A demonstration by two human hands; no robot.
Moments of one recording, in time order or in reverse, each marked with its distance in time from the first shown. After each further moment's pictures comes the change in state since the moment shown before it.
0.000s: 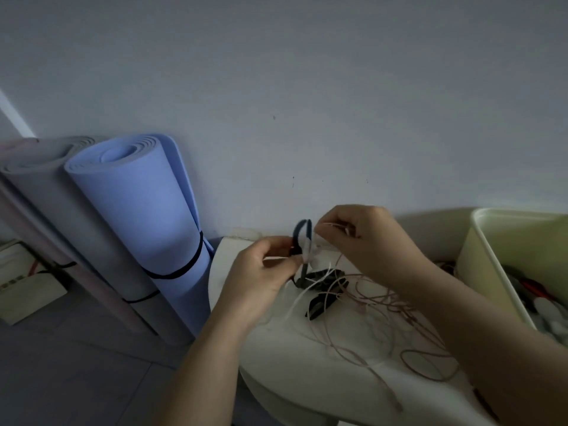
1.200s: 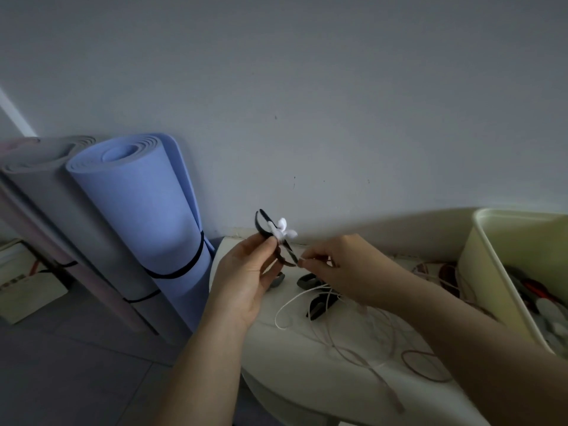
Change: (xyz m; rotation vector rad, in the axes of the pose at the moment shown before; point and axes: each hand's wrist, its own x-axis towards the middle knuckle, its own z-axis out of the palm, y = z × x) left_hand 0.009 -0.001 -0.002 -0.577 0.112 -0.169; right_hand -0.005 0.004 0.022 -0.089 -0.309 0.006
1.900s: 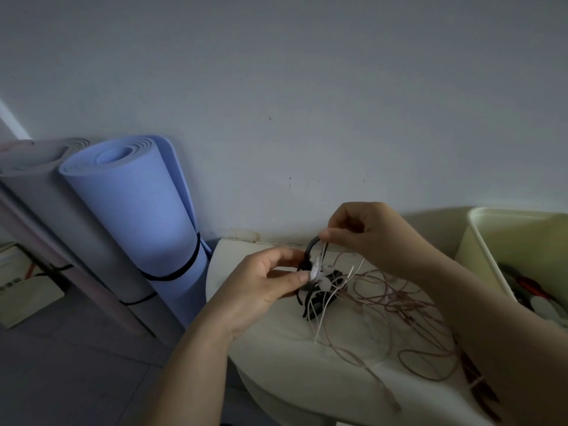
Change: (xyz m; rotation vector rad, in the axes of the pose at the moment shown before) left_hand -0.008 0.001 -0.007 0.590 -0.394 0.045; right_hand 0.000 0.015 -0.035 0.239 0.198 0.059
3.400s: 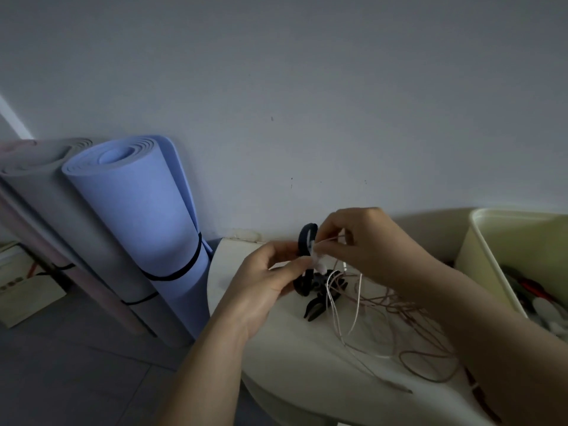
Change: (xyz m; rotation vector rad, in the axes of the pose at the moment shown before) left_hand 0.011 -0.008 0.011 -0.215 0.180 -0.049; right_hand -0.004 -0.014 0.006 -0.252 -0.033 -0.178
